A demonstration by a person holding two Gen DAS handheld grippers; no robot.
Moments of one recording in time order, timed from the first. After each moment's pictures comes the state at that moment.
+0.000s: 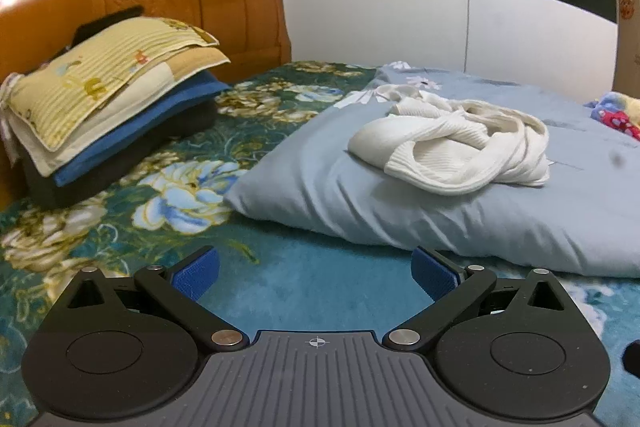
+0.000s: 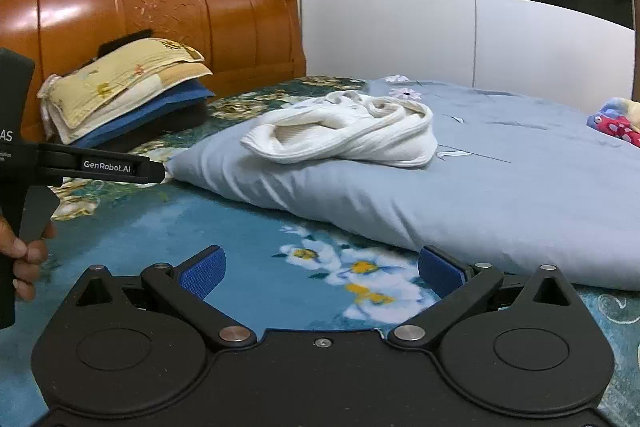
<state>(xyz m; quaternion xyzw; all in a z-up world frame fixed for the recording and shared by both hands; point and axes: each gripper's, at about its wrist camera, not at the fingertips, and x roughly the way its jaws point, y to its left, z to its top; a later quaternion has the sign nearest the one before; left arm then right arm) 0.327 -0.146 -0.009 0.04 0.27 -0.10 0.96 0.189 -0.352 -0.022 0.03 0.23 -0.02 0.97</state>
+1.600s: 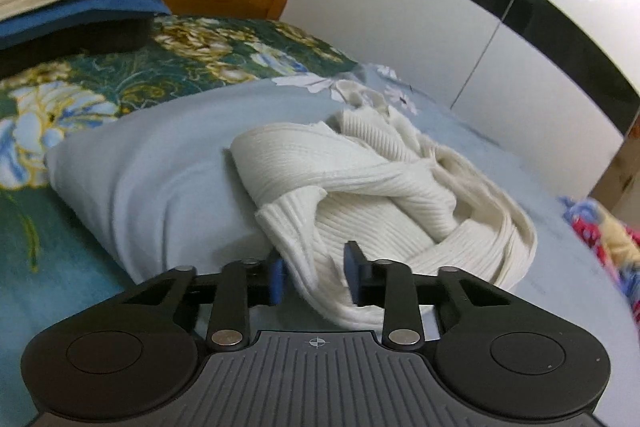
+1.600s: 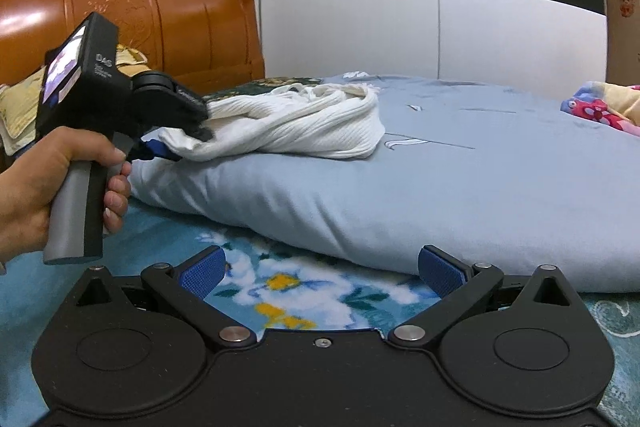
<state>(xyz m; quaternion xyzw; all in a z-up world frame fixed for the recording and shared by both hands) 0.447 -0.230 -0.036 -0.17 0.32 -0.14 0.92 0.229 -0.410 -0.060 0.04 0.21 -0.07 0.97</state>
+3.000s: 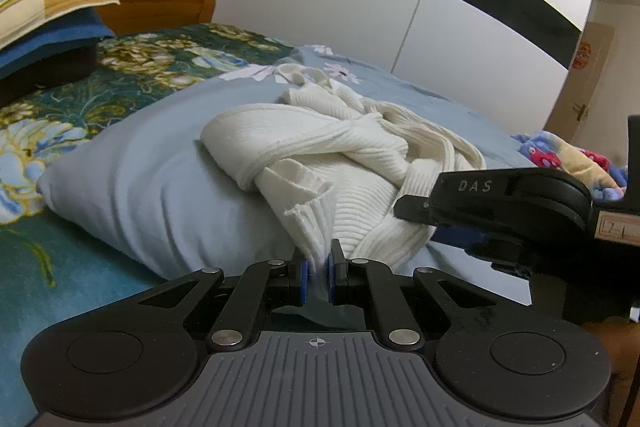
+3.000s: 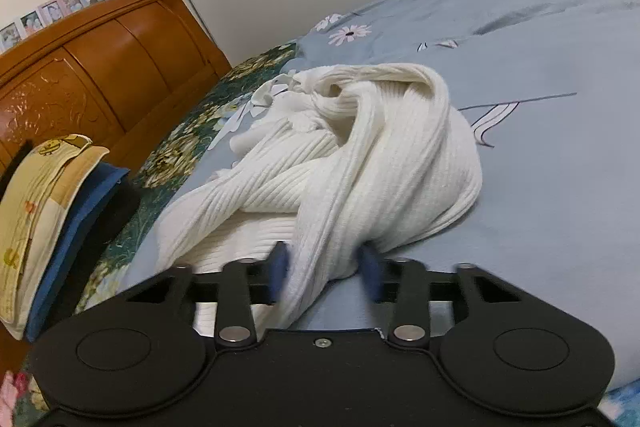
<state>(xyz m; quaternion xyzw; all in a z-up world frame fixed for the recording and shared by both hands) 0.408 -0.215 -0.033 -0.08 0.31 -0.23 0.92 0.421 -0.417 -0.037 0.26 0.27 -0.09 0.92</state>
